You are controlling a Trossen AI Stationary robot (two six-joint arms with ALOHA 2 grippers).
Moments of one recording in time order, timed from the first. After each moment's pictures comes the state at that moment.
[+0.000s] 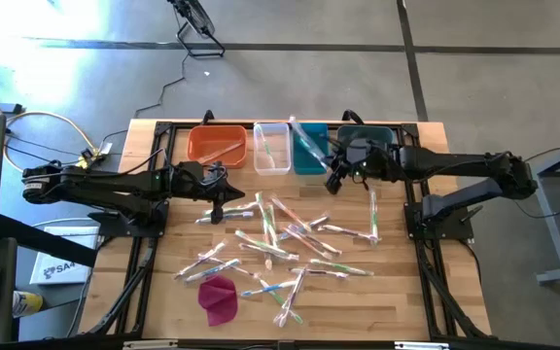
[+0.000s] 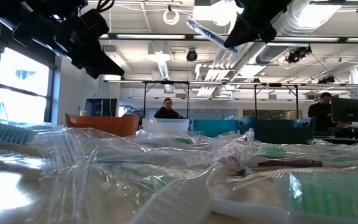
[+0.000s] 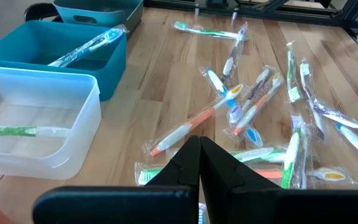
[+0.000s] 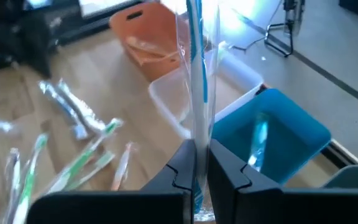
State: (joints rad) left arm 0.15 0.93 0.44 0.10 0.05 -0.03; right arm -0.15 1.22 1.06 -0.47 0.34 0.32
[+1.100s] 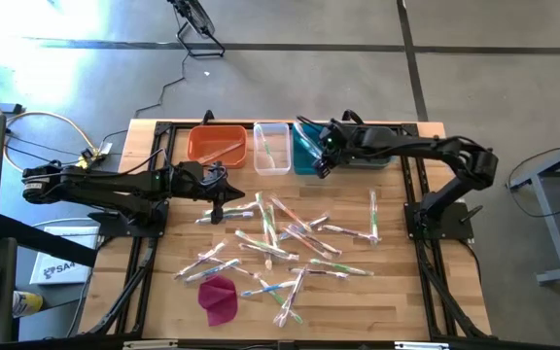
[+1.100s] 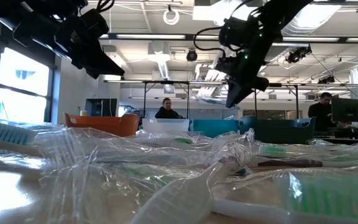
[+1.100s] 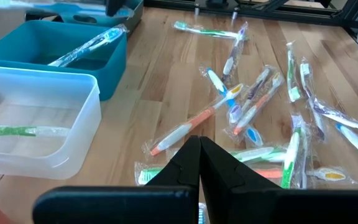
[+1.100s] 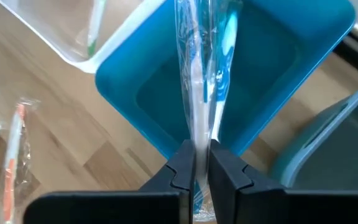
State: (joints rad) left arm 0.15 0.93 0.44 0.10 0.05 -0.03; right arm -0.46 1.56 1.06 -0.52 0.10 0.37
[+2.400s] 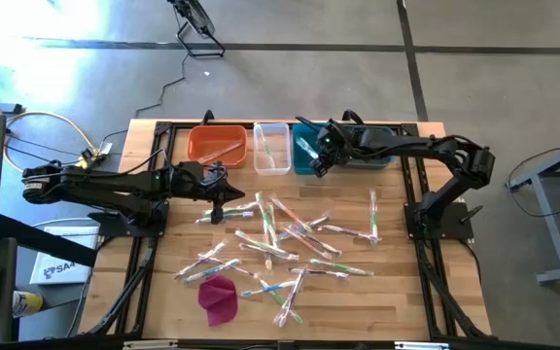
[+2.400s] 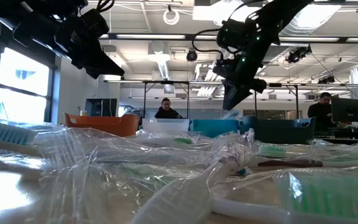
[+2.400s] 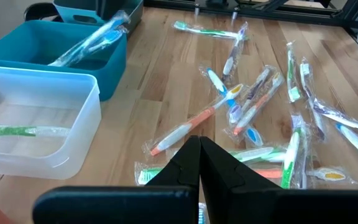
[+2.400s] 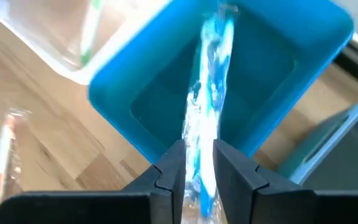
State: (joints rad) left arm 0.15 0.93 0.44 0.10 0.05 -0.03; right arm -0.46 1.58 1.06 -0.47 0.12 0.35
